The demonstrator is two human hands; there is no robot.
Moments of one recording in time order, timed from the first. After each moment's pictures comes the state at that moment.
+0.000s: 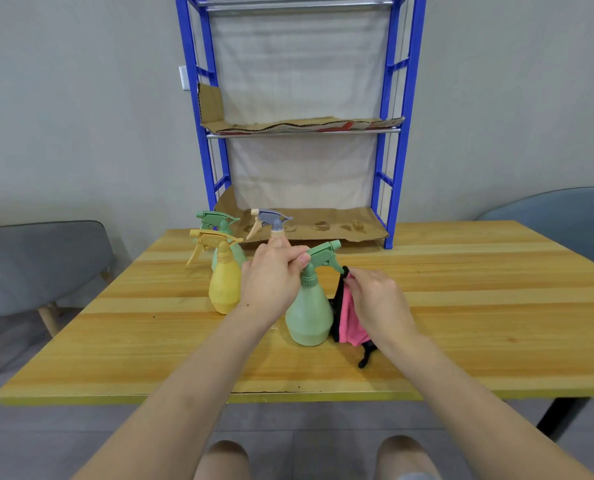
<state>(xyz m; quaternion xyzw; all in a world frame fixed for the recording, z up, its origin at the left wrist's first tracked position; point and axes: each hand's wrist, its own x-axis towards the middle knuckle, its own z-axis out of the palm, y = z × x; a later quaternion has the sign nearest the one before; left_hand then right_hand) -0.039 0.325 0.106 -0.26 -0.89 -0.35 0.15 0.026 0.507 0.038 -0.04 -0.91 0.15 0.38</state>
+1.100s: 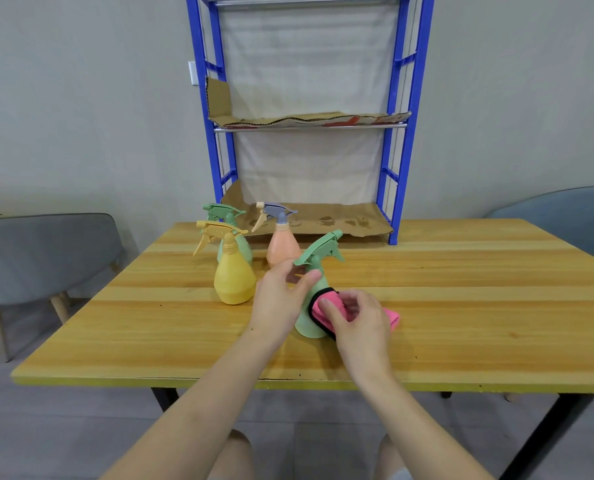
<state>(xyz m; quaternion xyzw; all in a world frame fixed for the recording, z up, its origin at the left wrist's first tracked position) -0.021 0.323 0.059 -0.24 -0.79 -0.56 0.10 0.050 0.447 0.004 -0.18 -0.78 0.46 0.37</state>
